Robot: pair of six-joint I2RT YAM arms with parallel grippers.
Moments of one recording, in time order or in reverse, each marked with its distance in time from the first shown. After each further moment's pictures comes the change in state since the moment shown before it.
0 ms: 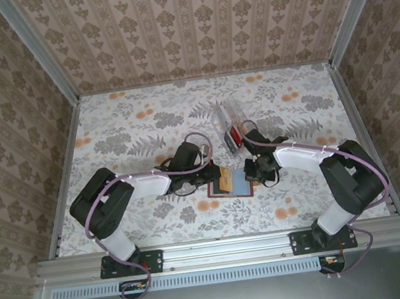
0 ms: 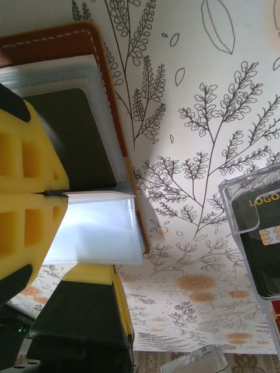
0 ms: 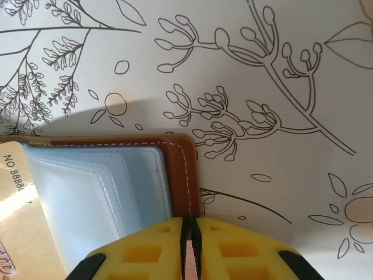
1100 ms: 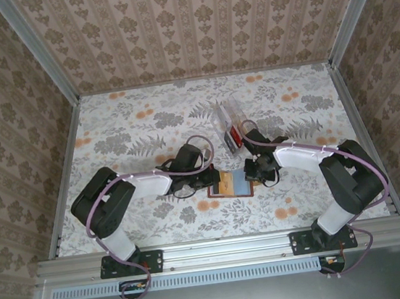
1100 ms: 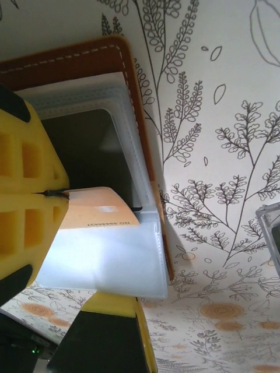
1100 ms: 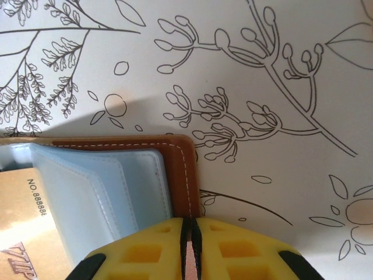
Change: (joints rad) left arm -0.006 0.010 0.009 -0.088 0.006 0.055; right arm -0.002 0.005 0.001 0.003 -0.008 0.000
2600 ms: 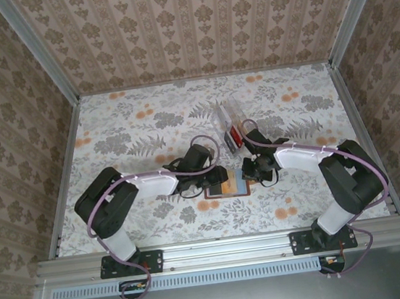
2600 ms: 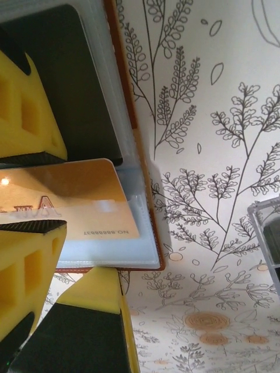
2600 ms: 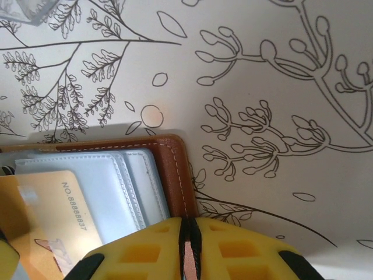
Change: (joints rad) left arm -0.072 0.015 0.061 -0.061 -0.137 -0.084; right arm -0.004 -0.002 -0.027 0.095 -0.046 0.027
